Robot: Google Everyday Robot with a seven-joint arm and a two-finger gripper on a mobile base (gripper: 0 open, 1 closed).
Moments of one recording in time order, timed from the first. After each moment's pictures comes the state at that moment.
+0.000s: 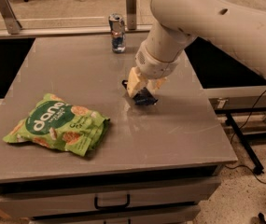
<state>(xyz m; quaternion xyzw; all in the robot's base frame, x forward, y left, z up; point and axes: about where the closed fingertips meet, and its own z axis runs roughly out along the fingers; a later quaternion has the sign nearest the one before) 0.564 -0.031 0.855 -0.19 0.97 0.11 0.13</state>
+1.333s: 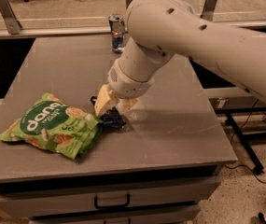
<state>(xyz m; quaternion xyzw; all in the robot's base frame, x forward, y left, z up) 0.507 0.049 0.837 -0.19 0.96 0.20 0.09</state>
